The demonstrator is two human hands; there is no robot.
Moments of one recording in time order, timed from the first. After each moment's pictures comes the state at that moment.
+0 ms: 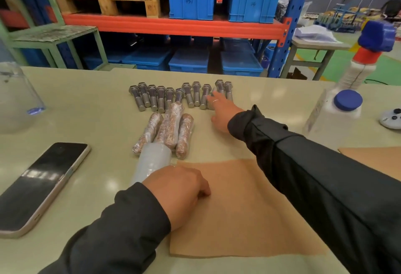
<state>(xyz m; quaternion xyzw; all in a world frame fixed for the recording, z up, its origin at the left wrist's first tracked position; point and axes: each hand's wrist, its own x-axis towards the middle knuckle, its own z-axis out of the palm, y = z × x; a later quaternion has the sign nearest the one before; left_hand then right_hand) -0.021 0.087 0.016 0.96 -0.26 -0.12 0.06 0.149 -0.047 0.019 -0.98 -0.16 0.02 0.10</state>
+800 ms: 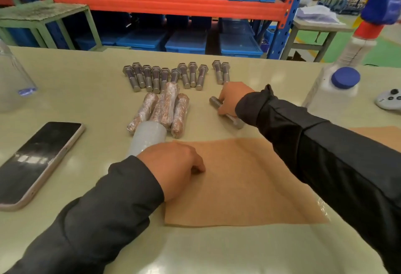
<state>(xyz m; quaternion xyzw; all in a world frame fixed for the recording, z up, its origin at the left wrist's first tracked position) -0.024 0.088 0.021 0.96 -0.25 -0.12 0.06 0.115 -0.065 0.036 -0.99 -0.10 0.05 0.03</state>
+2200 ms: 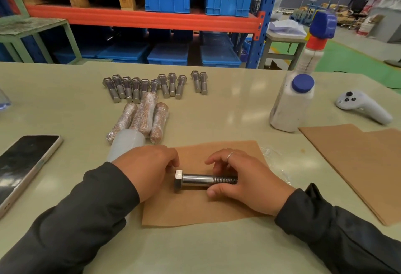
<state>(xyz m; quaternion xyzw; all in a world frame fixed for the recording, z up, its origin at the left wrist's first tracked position) -0.031 0.086 0.021 0.98 -0.21 0.04 0.01 -0.052 -0.126 0.006 -0.91 -0.23 0.04 0.33</state>
